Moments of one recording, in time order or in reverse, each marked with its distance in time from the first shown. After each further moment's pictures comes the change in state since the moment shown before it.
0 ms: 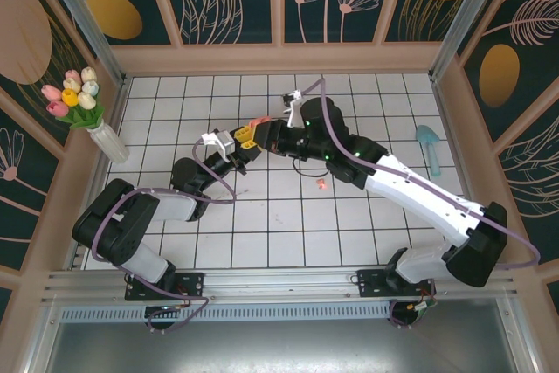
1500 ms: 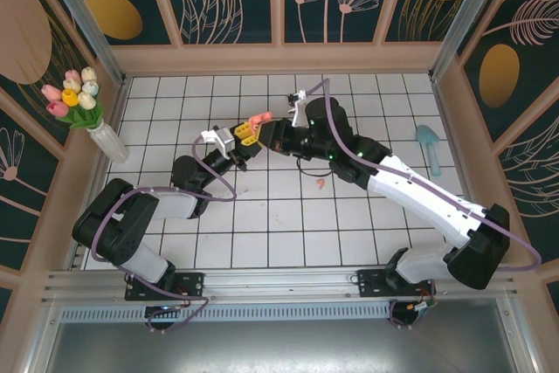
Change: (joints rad) left arm 0.000 0.000 0.032 0.002 0.001 0.000; right arm -0.032 -0.028 -0.030 0.003 -0.008 -0.006
